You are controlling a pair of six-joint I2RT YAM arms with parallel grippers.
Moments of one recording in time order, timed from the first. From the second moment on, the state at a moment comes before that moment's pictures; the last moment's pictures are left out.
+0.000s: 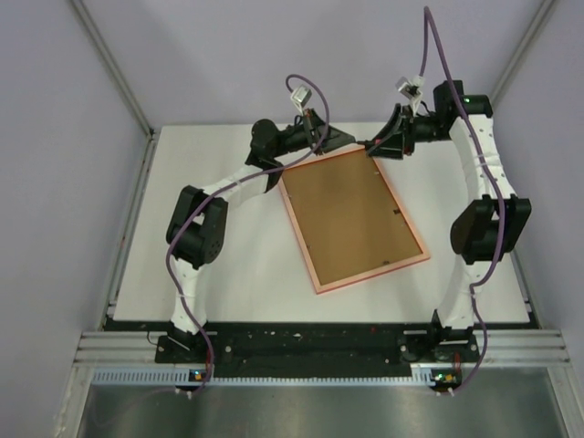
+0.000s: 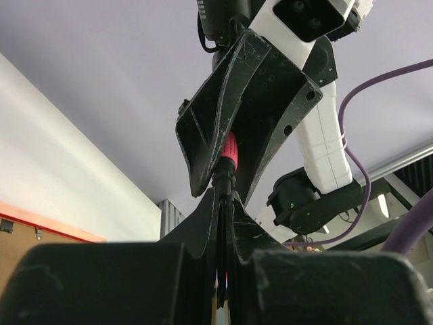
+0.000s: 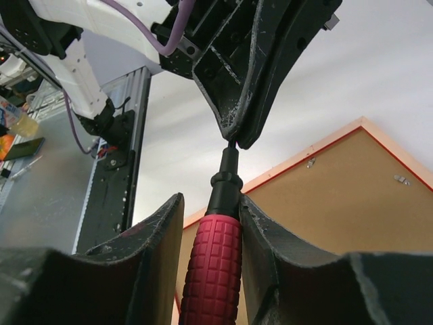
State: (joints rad) left arm -0.48 2.11 1.61 0.98 0.90 -1.45; right arm 0.03 1.98 2.10 -1.35 -1.44 -0.85
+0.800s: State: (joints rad) left arm -0.49 2.12 1.61 1.00 0.90 -1.47; right arm 0.01 1.98 2.13 -1.35 -1.46 -0.84
